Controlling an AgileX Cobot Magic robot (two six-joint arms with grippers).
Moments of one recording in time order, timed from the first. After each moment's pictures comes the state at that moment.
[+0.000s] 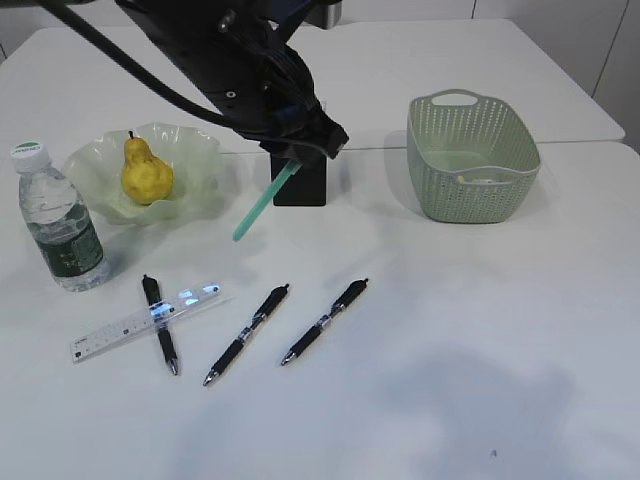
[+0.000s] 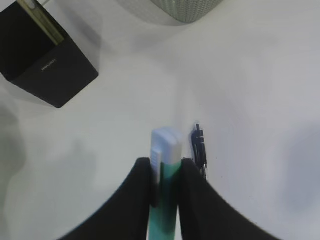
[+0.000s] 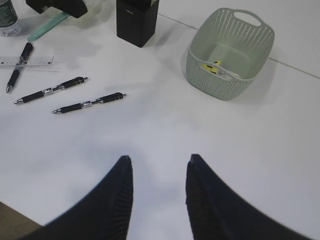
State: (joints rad) left arm -0.65 1.87 -1.62 0.04 0.76 0.02; right arm 0.35 0.63 -0.91 -0.03 0.99 -0.14
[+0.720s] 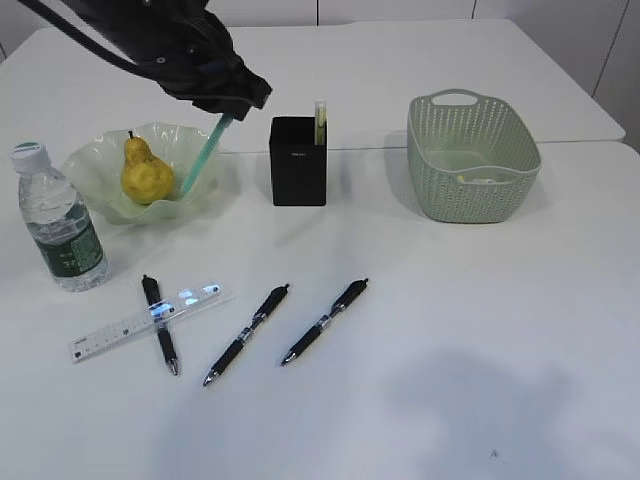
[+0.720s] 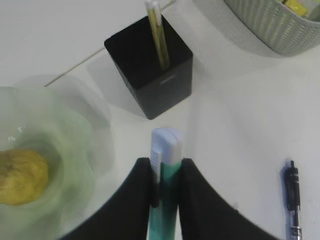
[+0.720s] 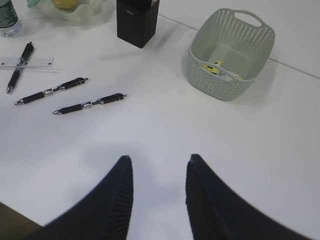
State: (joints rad) left arm -0.47 1.87 -1.62 0.06 0.65 0.02; right arm 0.35 0.63 -0.91 -0.03 0.99 -0.14
